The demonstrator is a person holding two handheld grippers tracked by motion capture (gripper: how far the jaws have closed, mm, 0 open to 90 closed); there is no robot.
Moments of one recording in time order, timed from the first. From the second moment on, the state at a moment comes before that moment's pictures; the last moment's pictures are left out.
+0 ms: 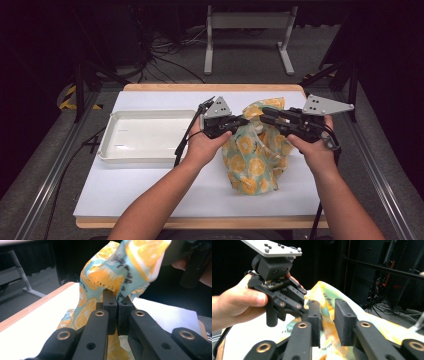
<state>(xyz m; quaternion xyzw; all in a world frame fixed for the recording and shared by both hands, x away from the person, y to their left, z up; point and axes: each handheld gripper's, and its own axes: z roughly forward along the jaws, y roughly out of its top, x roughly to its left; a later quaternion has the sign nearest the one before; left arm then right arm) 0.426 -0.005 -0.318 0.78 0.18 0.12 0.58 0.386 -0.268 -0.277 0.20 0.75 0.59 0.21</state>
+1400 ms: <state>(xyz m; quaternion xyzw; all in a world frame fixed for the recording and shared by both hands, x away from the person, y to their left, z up) 0.408 0.032 -0.313 0.78 0.17 0.09 0.60 0.364 -0.309 -0.290 0.24 0.76 0.55 0.24</state>
